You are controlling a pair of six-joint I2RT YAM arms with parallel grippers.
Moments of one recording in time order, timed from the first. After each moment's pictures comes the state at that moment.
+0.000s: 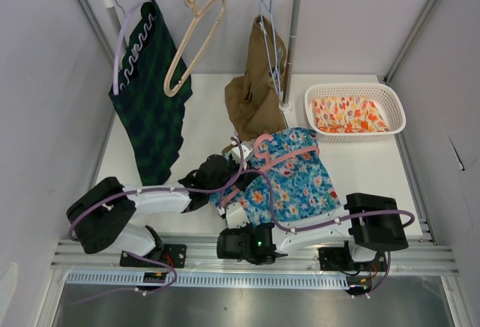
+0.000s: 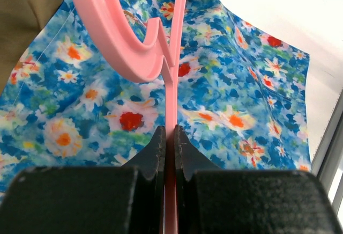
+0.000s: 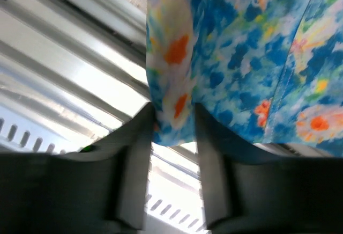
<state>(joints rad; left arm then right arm) -0.88 1.41 0.54 0.57 0.09 -0.17 1.60 1.68 1.00 -0.51 0.45 0.93</state>
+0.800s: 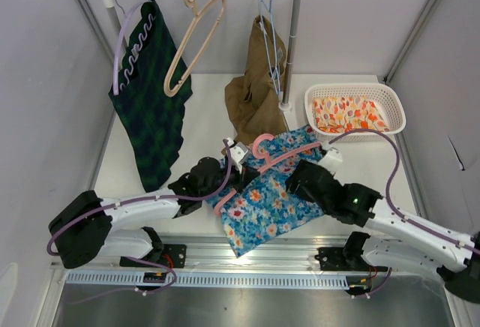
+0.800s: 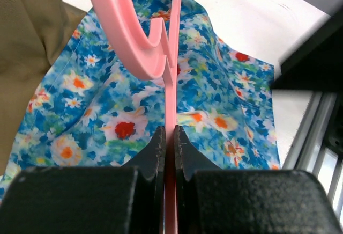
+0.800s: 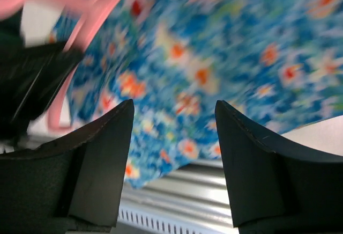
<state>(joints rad) -0.91 1.25 0.51 0.51 0.08 -0.17 1.07 0.90 0.77 -0.69 0.55 1.10</state>
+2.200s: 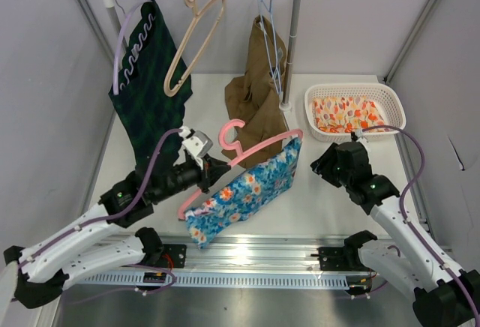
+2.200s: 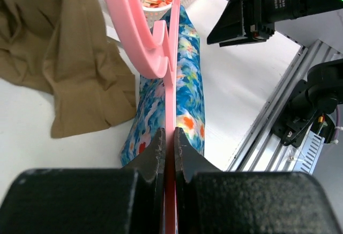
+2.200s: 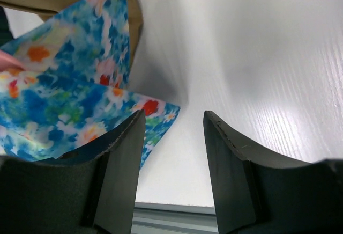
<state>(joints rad) -0.94 0.73 0.84 -0.31 0.00 -0.17 0.40 0.83 0.68 -0.56 0.15 0.86</state>
